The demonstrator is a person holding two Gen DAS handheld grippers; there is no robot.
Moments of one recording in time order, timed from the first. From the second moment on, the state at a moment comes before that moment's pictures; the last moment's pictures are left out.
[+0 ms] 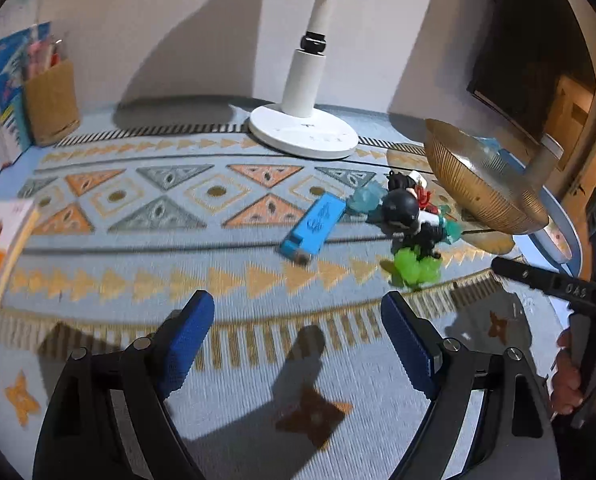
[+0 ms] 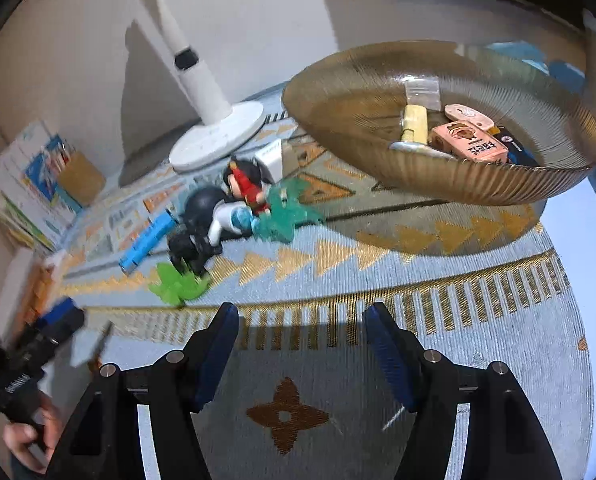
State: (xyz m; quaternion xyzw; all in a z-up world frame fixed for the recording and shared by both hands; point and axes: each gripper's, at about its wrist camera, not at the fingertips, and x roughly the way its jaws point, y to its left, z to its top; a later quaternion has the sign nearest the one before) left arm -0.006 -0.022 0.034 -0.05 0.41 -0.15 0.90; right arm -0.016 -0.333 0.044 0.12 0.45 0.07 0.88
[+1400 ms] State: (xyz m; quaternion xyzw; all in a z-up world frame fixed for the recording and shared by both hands) left arm -0.034 -0.063 0.014 -0.01 0.45 -0.21 0.87; right arm -0.073 -0.331 0.052 0.02 0.45 0.11 0.89
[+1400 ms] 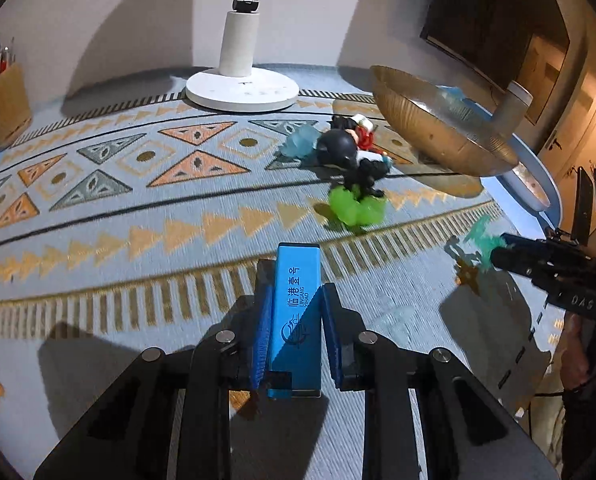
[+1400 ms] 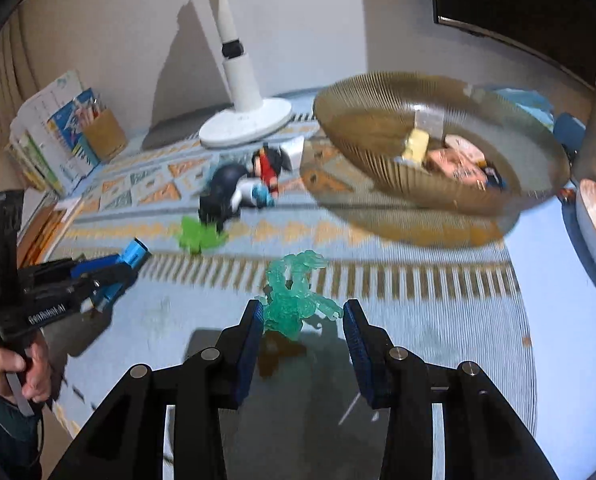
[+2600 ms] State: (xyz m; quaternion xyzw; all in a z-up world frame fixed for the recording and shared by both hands) left arm -0.057 -0.094 0.079 -0.01 0.37 -0.24 0.90; right arm -0.110 -0.349 0.107 0.02 0.36 0.08 0.93
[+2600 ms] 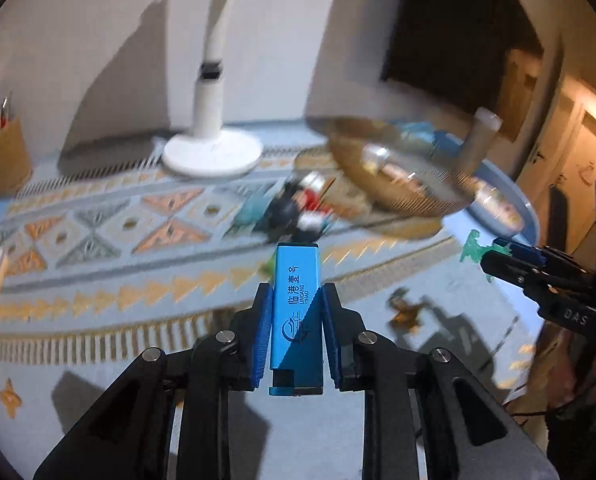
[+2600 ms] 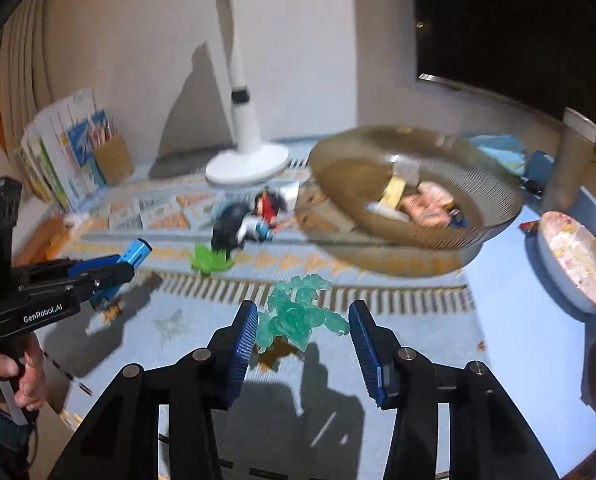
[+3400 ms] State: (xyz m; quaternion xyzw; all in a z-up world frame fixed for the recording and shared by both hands) left arm 0.061 -0.259 0.133 0.00 0.35 -0.33 0.88; right arm -0.008 -0.492 0.150 0.12 0.35 -0.08 0.93
